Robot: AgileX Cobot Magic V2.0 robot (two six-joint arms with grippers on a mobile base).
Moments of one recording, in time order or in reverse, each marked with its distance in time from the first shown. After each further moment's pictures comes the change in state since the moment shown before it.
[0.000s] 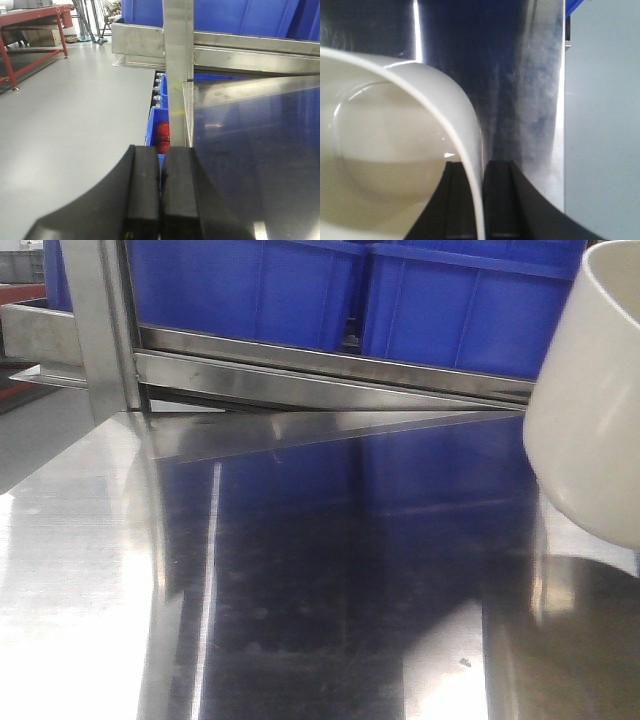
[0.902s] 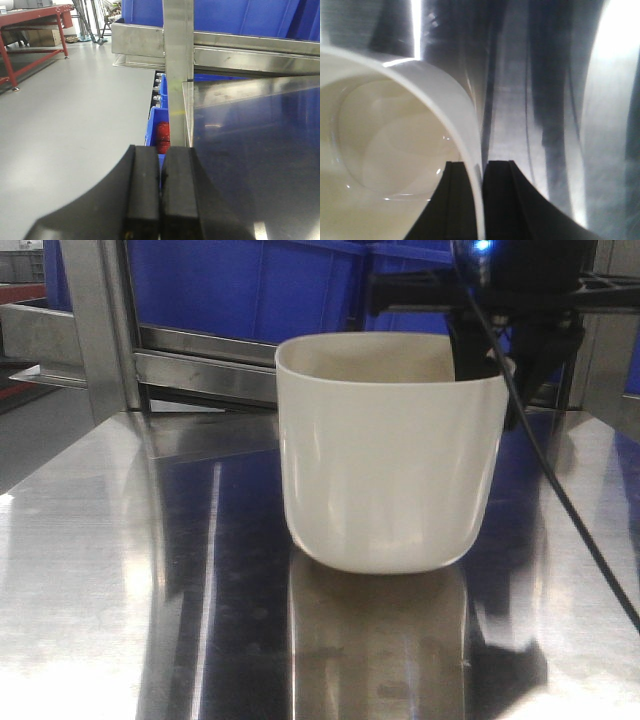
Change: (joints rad) left arm 0.000 0.000 0.000 0.000 0.000 0.000; right arm 0.491 0.629 -0.575 -0.134 0.305 0.472
